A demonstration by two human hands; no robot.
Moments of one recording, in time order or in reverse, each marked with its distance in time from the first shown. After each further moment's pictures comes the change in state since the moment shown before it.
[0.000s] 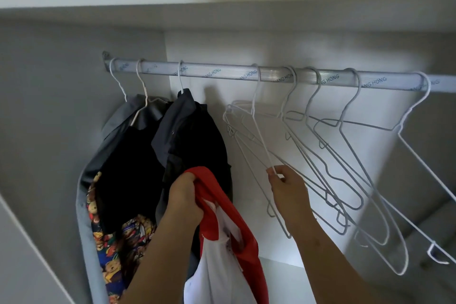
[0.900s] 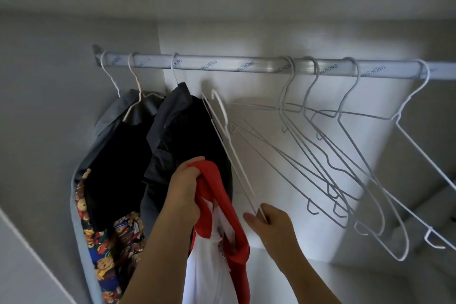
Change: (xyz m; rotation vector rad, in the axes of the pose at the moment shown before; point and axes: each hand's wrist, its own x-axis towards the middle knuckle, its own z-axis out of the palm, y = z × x) left_hand 0.002 0.008 -0.005 0.156 -0.088 0.218; right_hand -0.045 0.047 0.026 0.043 -0.220 -0.021
